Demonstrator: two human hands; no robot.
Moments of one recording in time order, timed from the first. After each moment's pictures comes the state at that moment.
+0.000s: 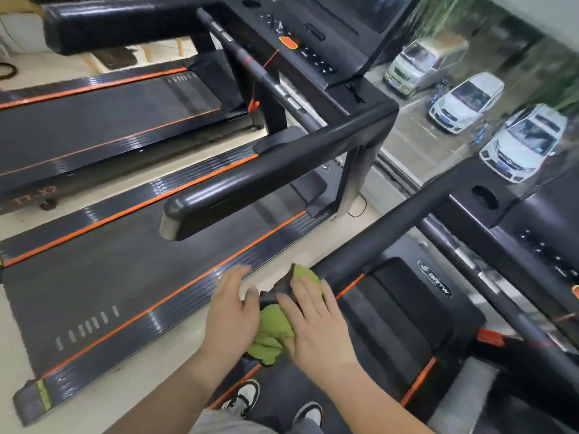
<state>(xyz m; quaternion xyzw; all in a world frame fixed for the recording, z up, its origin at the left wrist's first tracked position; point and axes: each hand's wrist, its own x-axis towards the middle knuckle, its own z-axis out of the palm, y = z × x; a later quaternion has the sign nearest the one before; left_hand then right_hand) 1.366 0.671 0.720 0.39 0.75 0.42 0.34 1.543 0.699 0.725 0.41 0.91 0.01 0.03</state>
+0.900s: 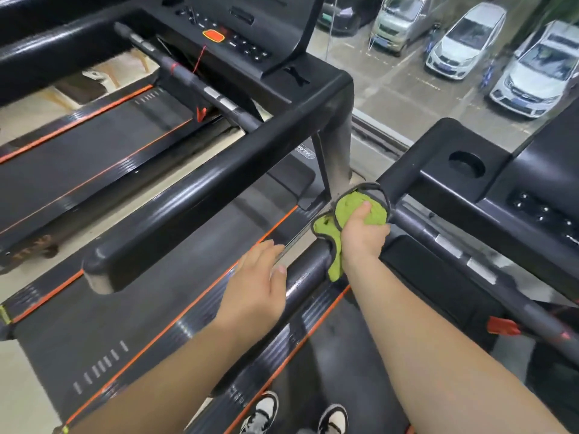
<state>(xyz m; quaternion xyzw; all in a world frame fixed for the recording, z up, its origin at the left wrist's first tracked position) 1.465 0.803 0.762 0.62 0.68 0.26 0.30 1.640 0.946 0.731 0.81 0.18 -0.38 -0.41</state>
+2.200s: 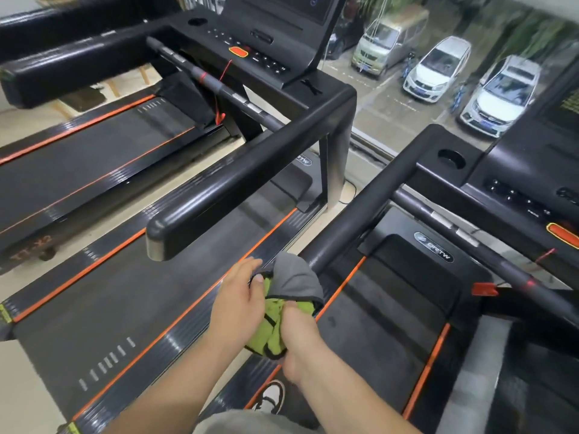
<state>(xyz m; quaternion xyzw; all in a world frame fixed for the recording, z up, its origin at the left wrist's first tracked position) 1.379 0.685 0.752 0.53 0.70 0.36 0.31 1.485 0.674 0.756 0.69 0.10 -0.66 -0.26</state>
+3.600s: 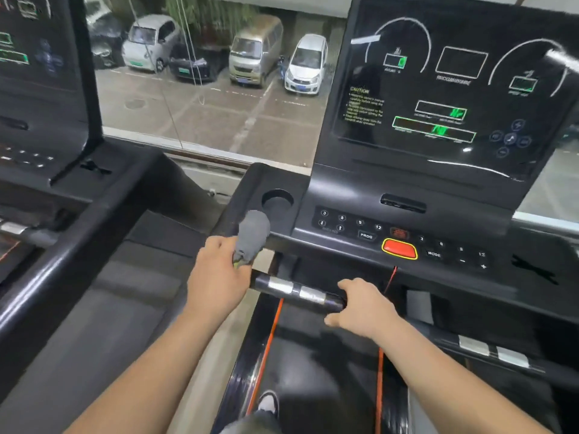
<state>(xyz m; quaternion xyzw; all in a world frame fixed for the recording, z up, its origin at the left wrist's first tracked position) 1.703 0.981 0.788 0.76 0.59 0.21 0.19 1.951 0.863 0.793 0.81 0.50 -0.30 0.03</state>
